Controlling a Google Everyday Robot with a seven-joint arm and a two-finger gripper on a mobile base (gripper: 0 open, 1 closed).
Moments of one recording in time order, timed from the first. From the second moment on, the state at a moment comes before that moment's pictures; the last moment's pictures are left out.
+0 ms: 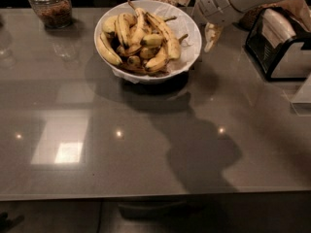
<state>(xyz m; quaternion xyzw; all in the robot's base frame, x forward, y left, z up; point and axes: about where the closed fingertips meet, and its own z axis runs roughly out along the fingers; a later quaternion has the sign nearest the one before) 0.616 -0.062 1.002 -0.89 0.14 -0.26 0.35</state>
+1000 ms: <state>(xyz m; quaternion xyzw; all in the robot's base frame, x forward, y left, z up) 0.672 -0.048 0.945 -0.92 0.06 -0.19 0.34</state>
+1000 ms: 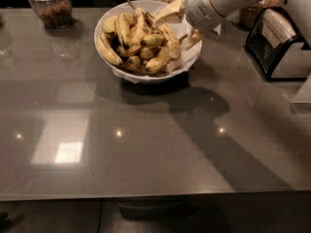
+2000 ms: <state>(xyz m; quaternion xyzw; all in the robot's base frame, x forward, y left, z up) 0.683 -0.051 0.915 -0.93 0.06 -0.16 0.33</state>
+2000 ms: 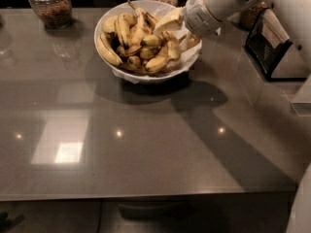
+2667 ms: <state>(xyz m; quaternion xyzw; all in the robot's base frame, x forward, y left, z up) 0.682 -0.053 0.918 -0.93 0.06 -0.16 0.32</state>
